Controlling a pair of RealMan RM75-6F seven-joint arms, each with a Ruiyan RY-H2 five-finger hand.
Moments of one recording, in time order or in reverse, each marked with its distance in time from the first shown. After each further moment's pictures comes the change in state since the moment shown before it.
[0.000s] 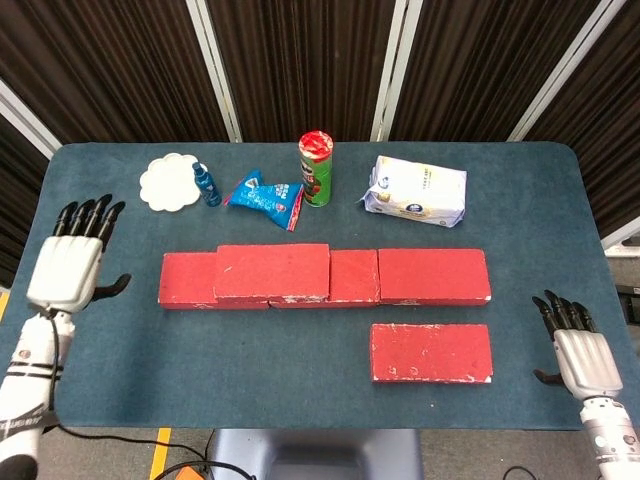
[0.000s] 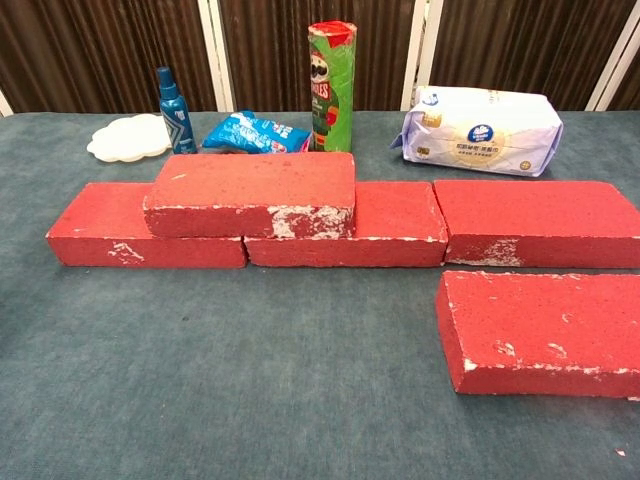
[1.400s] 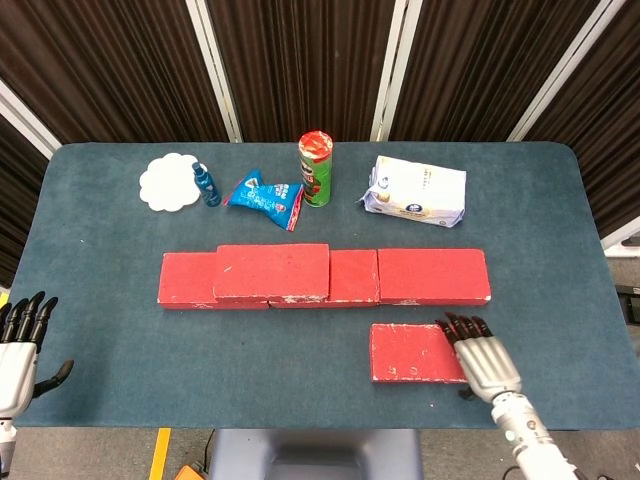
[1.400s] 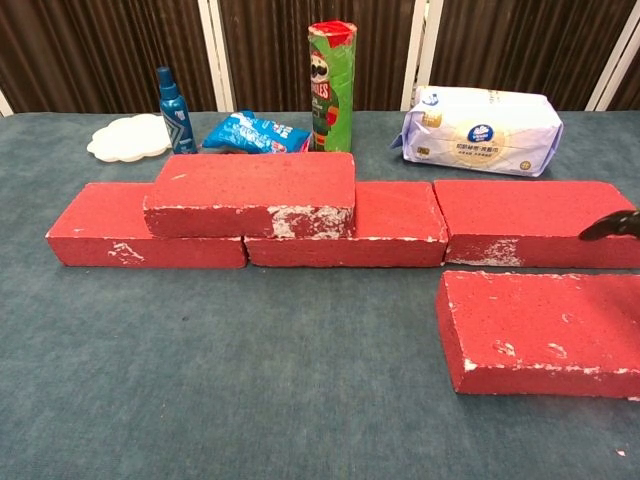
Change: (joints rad) left arm 0.373 -0.211 0.259 0.388 0.412 0.292 -0.335; right arm 0.225 -0.087 -0.016 -0.408 0.351 -0.141 -0.566
